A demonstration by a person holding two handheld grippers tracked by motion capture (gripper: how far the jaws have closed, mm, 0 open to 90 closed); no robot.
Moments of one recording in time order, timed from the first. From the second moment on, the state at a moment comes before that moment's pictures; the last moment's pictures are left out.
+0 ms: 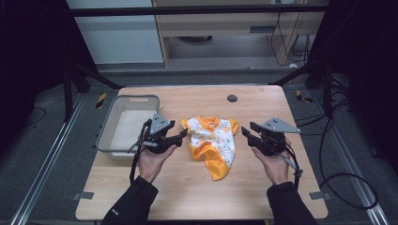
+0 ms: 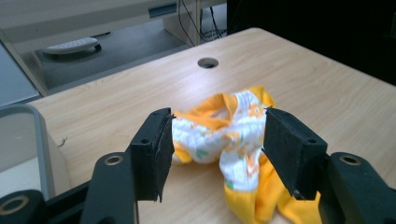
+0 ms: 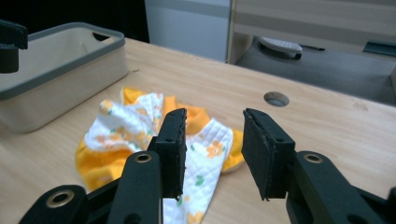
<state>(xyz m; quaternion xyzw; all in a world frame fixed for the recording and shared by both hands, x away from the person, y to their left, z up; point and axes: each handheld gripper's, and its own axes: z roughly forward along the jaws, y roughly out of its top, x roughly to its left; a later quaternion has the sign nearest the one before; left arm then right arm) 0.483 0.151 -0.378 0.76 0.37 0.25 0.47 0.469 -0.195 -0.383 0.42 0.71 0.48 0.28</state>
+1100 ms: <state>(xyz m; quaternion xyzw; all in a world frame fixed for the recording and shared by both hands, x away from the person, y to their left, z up) 0.478 0.140 -0.460 0.81 0.38 0.19 0.40 0.436 -0.152 -0.473 0.40 0.80 0.42 0.16</state>
